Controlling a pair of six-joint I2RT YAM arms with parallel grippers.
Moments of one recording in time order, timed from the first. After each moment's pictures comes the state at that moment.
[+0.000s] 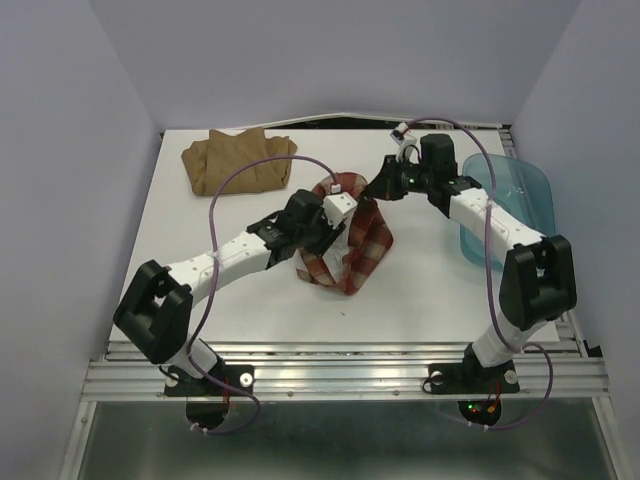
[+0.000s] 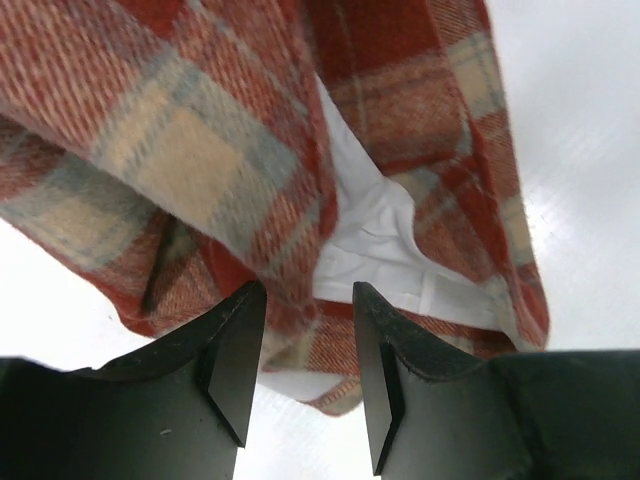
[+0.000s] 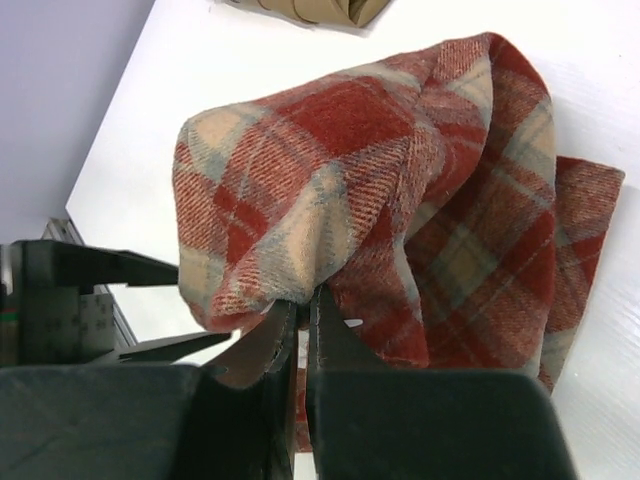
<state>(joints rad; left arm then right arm) -0.73 1.48 1.01 -0.21 0.06 0.17 0.29 1.66 1.28 -0.14 -0.66 0.31</state>
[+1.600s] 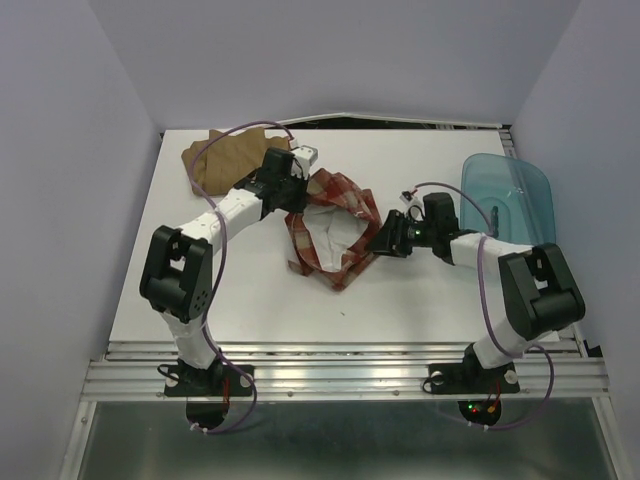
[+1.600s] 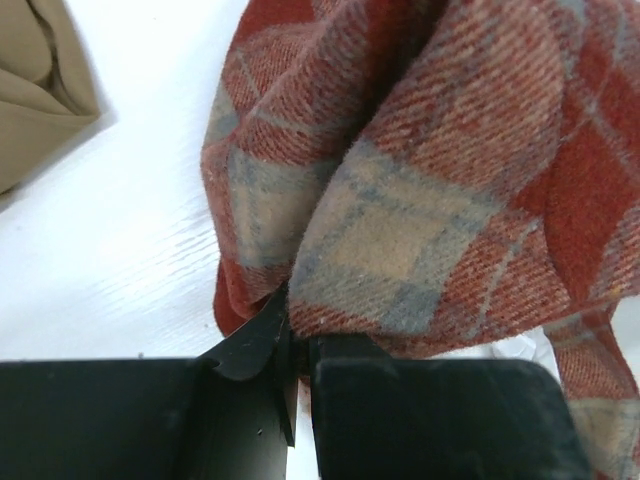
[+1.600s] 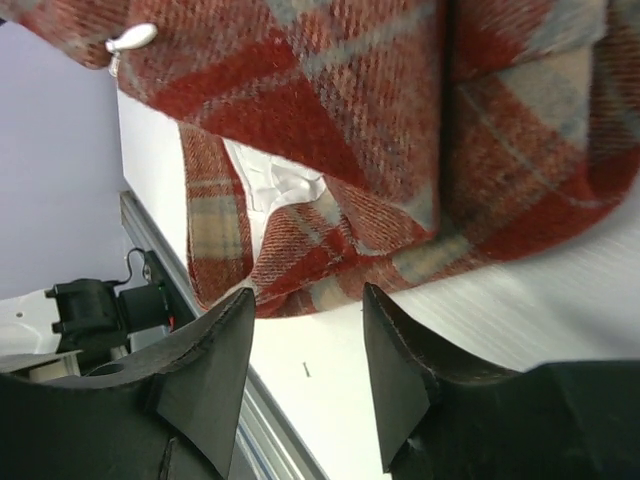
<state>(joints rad) -0.44 1.76 1.32 -0.31 0.11 -0.04 0.26 1.58 0.76 0.14 -0.74 0.61</state>
